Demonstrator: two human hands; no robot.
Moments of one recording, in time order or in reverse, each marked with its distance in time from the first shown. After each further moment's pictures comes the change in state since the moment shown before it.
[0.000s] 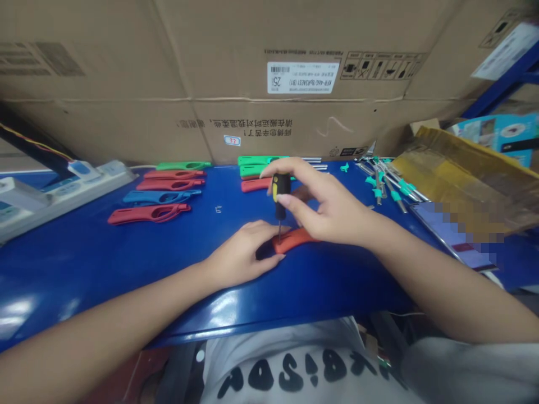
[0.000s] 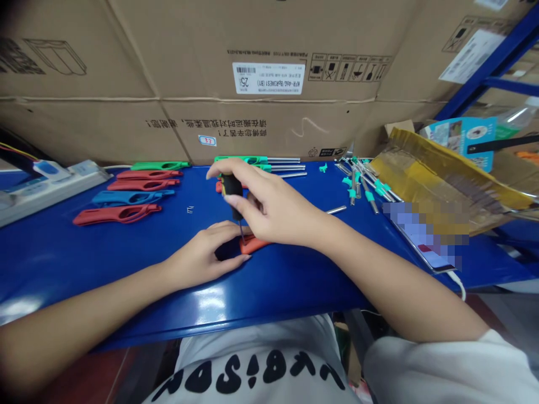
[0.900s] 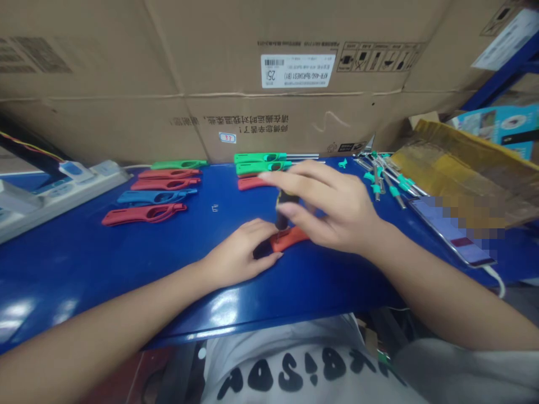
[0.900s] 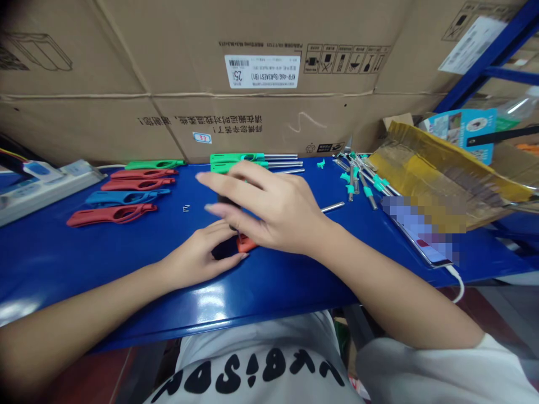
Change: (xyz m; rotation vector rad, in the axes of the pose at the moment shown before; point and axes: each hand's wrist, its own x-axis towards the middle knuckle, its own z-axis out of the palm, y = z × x) left_hand 0.000 -0.003 0.002 0.022 0.001 0.032; right_hand -0.010 -0.010 -0.006 -0.139 0.129 -0.058
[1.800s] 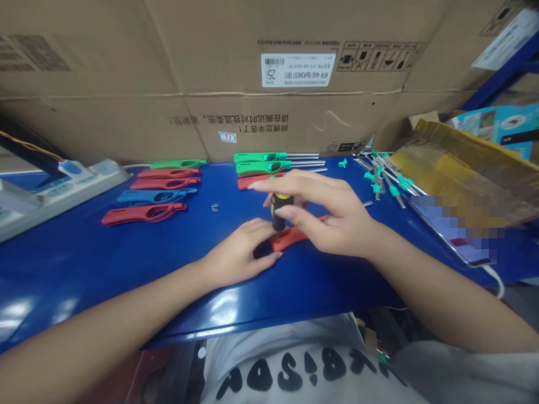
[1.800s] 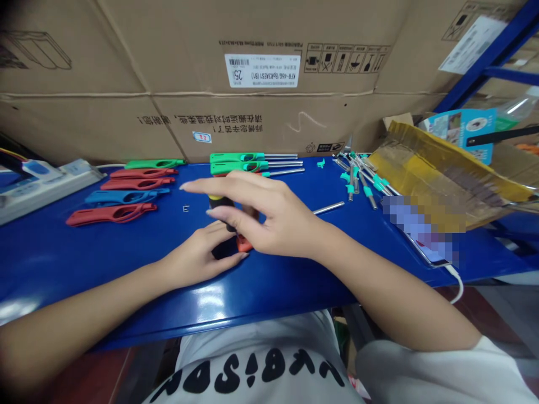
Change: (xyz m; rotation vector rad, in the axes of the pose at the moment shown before) left_hand 0.001 0.000 0.000 0.003 -0.009 0.019; right_hand -0.003 -0.001 0.008 0.160 -0.022 -0.045
